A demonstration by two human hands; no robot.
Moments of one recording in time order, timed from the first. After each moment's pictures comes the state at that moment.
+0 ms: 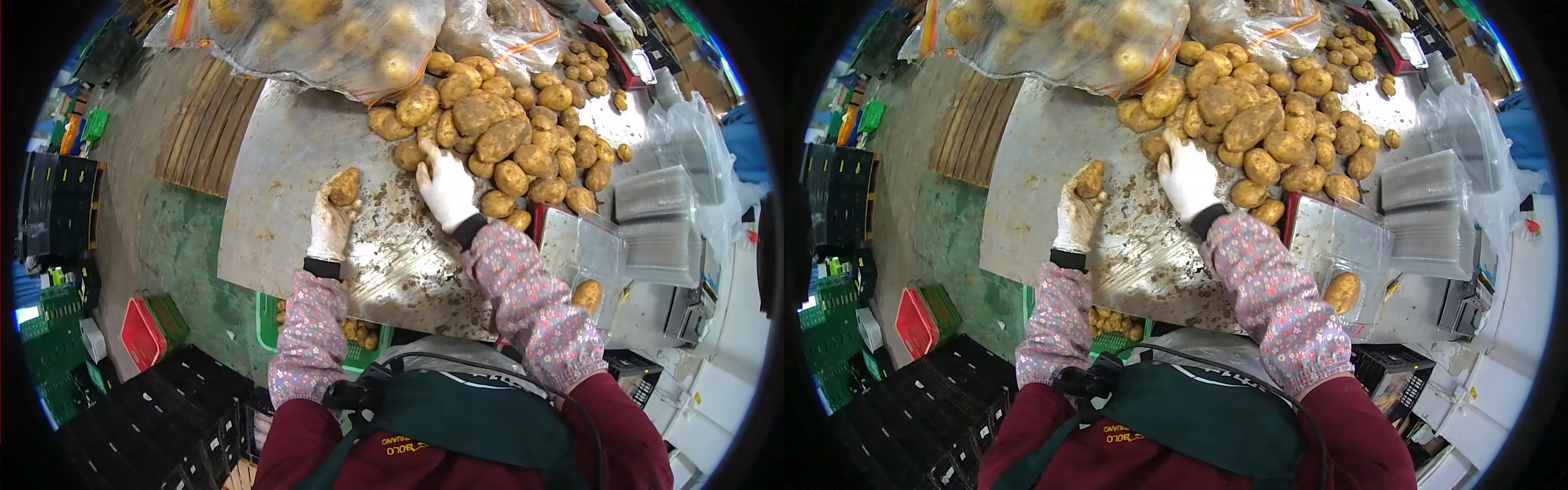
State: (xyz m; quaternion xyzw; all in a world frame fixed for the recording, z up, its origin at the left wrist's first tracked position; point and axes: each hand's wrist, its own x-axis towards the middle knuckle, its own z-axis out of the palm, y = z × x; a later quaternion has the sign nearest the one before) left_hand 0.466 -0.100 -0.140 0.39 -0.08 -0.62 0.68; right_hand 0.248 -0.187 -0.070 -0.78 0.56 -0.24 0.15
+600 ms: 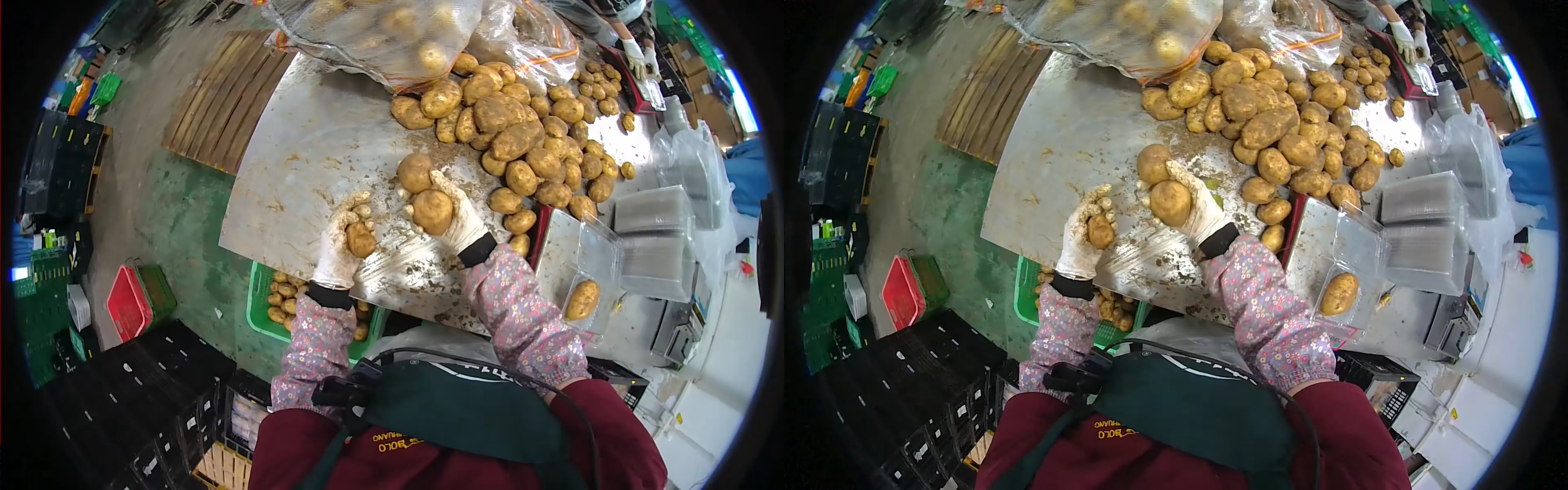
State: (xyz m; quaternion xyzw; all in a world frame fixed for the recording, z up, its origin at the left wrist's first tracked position) left_hand 0.438 -0.013 -0.077 0.33 -0.06 -0.66 0.67; right_hand 0.239 -0.140 -0.071 -0.01 0.25 -0.23 0.94
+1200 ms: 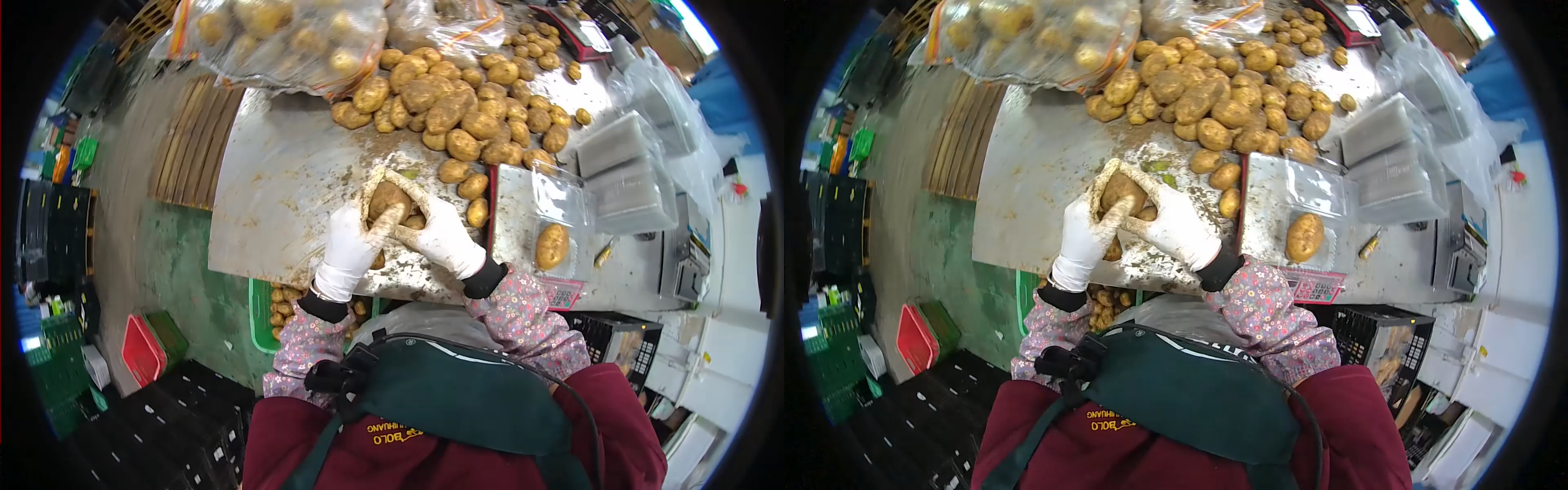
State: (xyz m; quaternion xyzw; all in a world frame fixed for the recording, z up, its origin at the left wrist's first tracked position) left_hand 0.341 -0.023 0.039 0.58 -0.61 -0.32 0.45; right_hand 0.171 -0.057 0.037 -0.73 0.41 -0.32 0.44
